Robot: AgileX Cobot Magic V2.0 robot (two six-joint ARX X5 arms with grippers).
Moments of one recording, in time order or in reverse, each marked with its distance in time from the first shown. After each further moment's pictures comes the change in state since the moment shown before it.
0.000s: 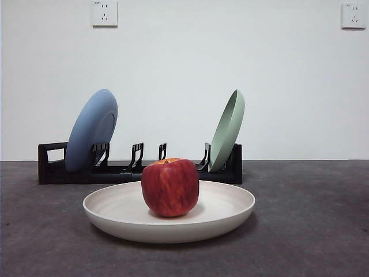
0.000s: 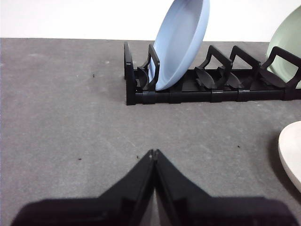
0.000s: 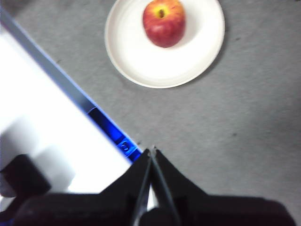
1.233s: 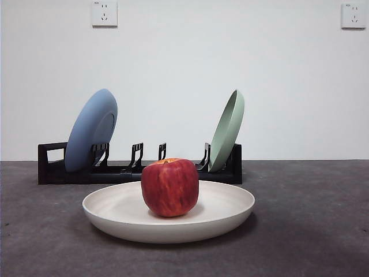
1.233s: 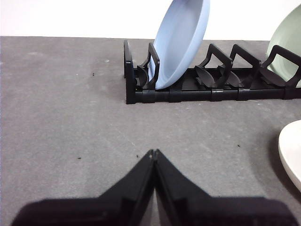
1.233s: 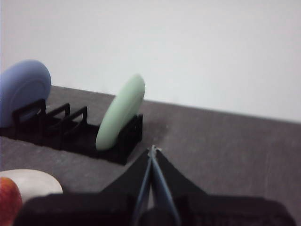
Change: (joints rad) left arm 0.000 0.005 0.000 0.002 0.000 0.000; right arm -0.703 -0.929 -1.053 1.147 -0.146 -0.084
